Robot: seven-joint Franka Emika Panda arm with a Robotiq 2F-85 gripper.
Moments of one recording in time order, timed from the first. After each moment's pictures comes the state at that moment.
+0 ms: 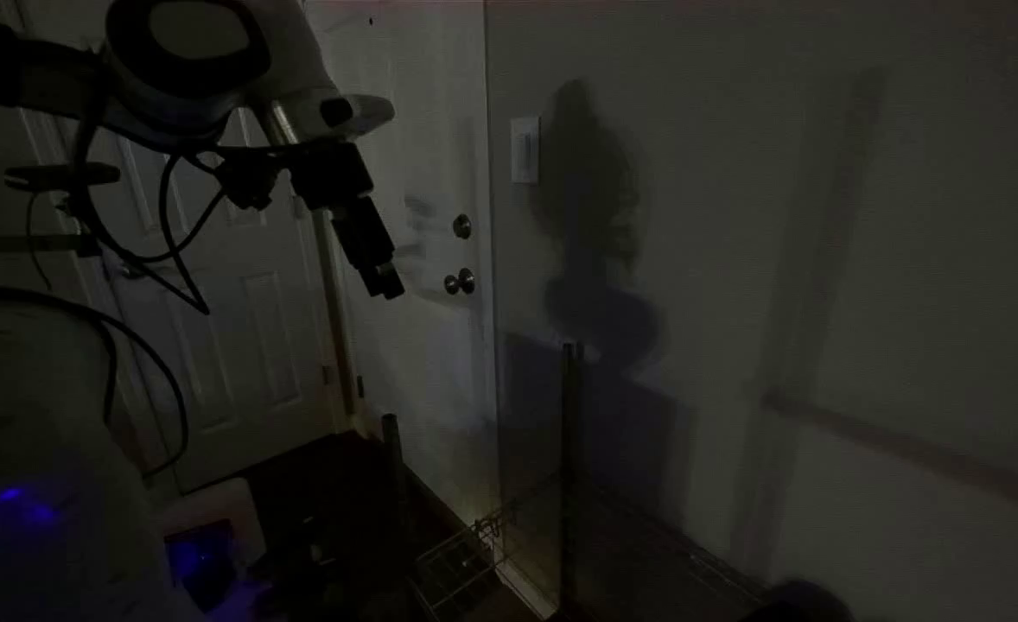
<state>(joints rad) -0.02 -1.02 0.24 -2.78 -0.10 1.98 0.29</state>
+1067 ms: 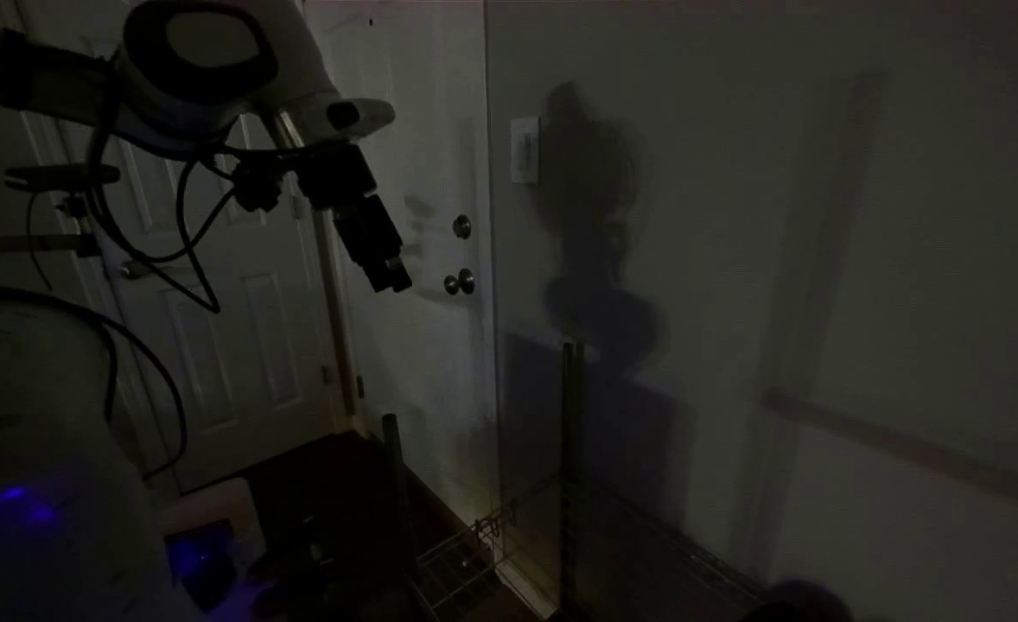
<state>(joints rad) 0.00 -0.97 0.28 -2.77 -0.10 2.04 0.29</state>
